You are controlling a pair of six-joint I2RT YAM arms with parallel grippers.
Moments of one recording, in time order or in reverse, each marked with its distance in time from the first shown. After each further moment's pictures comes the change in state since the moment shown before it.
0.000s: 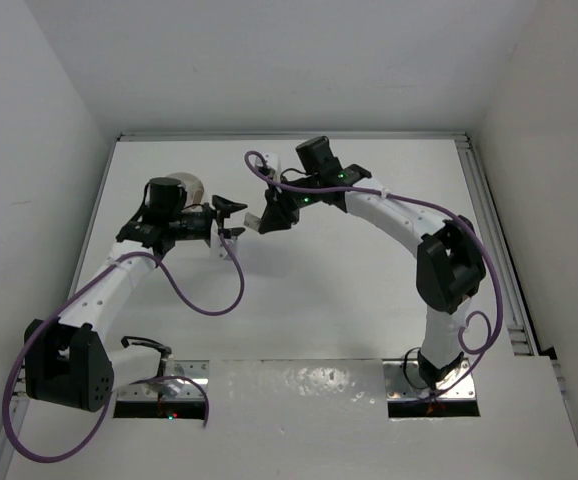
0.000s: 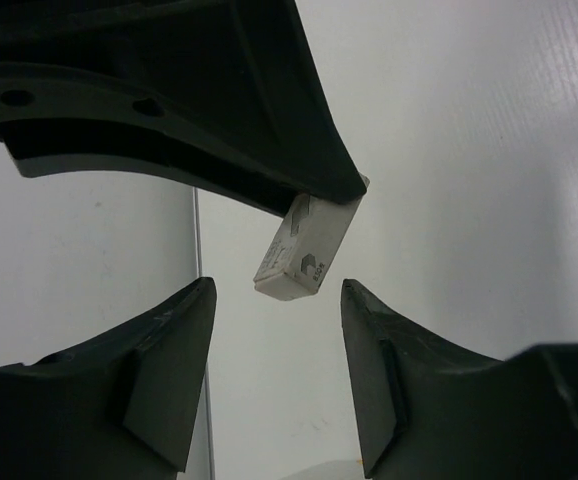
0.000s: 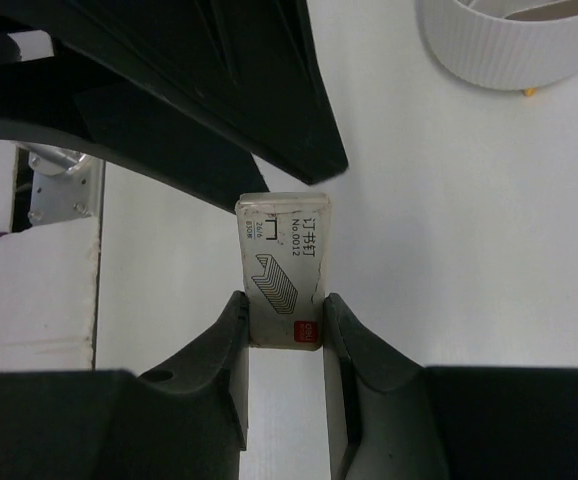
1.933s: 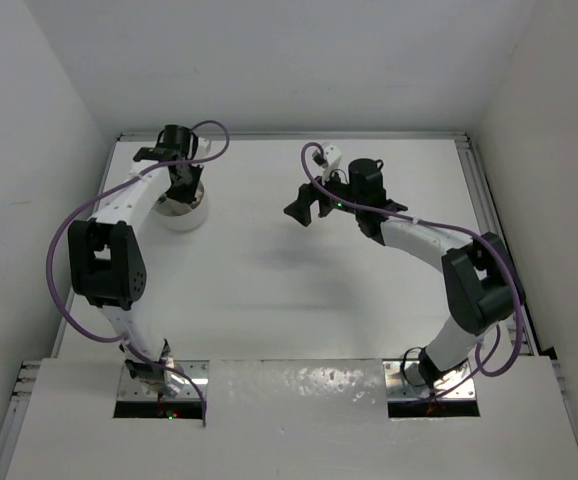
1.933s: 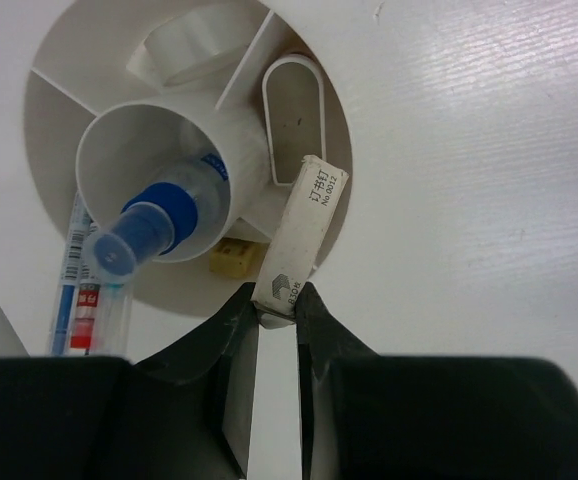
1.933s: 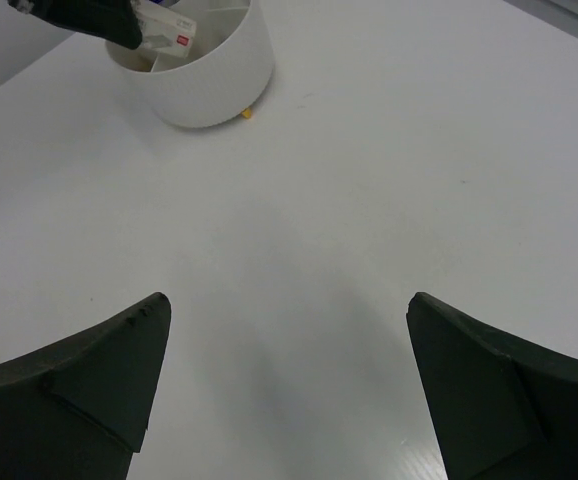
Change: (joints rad) left arm 0.092 0.591 0.653 -0.467 -1.048 -1.338; right arm -0.151 -0.220 -0.545 0.765 0.354 0.403
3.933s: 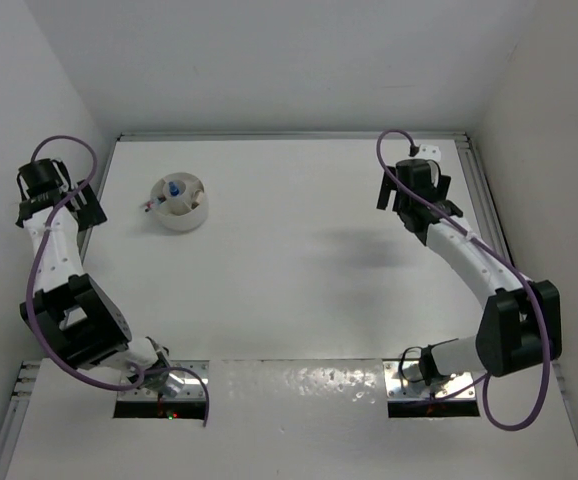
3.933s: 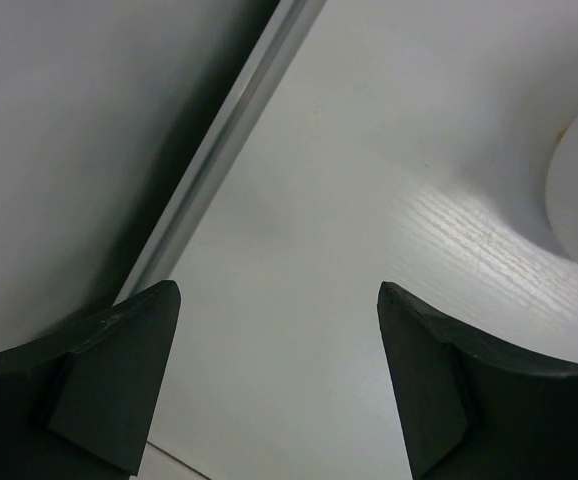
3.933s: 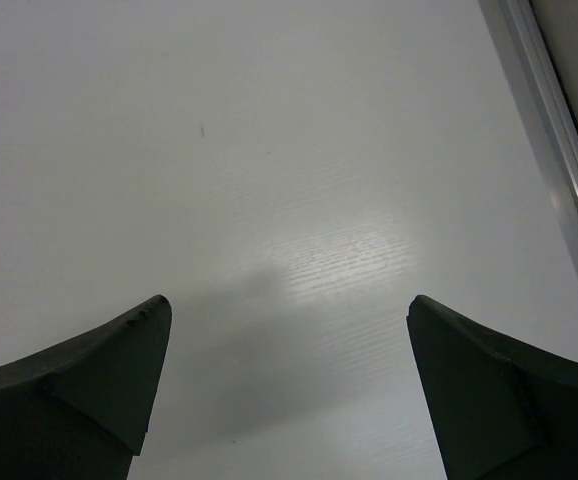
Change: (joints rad) left arm 0.631 -0.357 -0.272 0.111 -0.028 -0.150; right arm -0.212 -0.272 -0.021 -0.602 0.969 0.222
